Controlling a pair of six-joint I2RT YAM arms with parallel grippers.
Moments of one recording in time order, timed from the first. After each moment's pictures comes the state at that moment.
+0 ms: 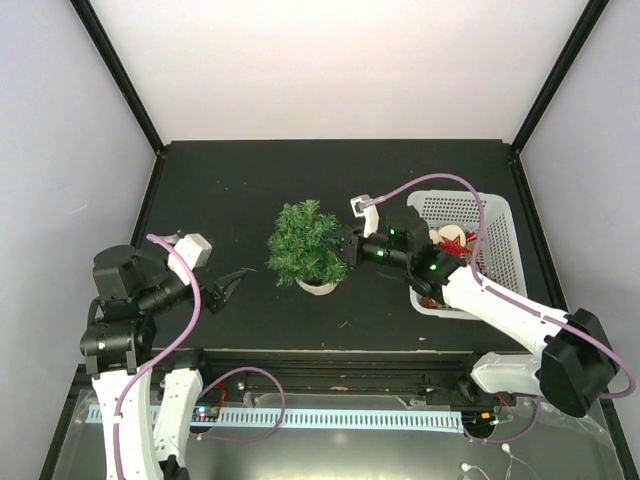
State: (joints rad) left arm 0.16 0.54 1.02 -0.99 0.85 0.35; right arm 0.74 1.25 0.83 0.13 -0.42 0.60
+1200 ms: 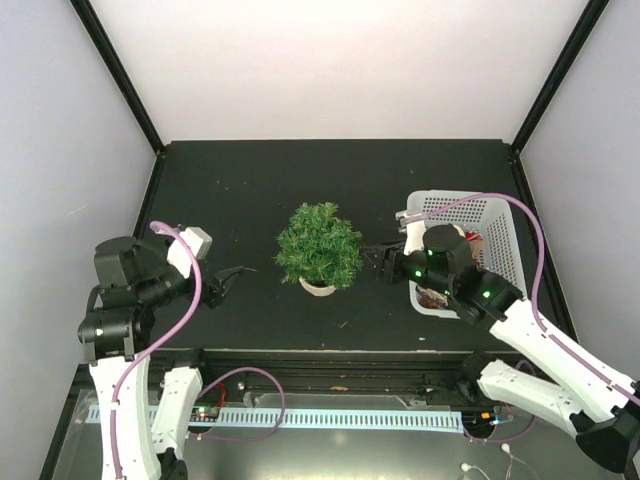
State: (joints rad) left arm 0.17 0.59 1.05 -1.03 0.80 0.39; right arm 0.74 0.88 0.81 -0.35 -0.14 0.51
